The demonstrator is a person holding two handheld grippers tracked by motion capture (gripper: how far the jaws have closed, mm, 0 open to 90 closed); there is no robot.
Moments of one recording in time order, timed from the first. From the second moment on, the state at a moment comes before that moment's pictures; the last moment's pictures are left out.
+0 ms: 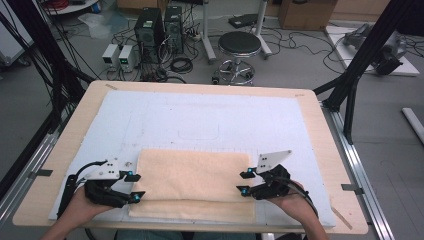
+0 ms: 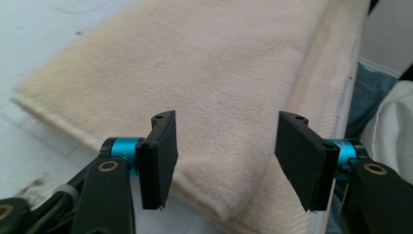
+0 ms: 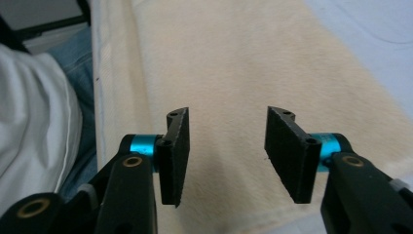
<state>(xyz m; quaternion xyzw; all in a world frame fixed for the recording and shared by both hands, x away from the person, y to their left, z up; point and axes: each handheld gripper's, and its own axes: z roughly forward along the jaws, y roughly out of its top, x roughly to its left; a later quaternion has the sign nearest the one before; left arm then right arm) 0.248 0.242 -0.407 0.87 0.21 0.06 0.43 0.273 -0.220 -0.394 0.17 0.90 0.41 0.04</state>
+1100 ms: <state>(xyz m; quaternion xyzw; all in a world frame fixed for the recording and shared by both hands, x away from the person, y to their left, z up) 0.255 0.244 -0.396 0.86 0.22 0.08 0.45 0.275 -0.222 -0.393 0.19 0.89 0.42 0.01</state>
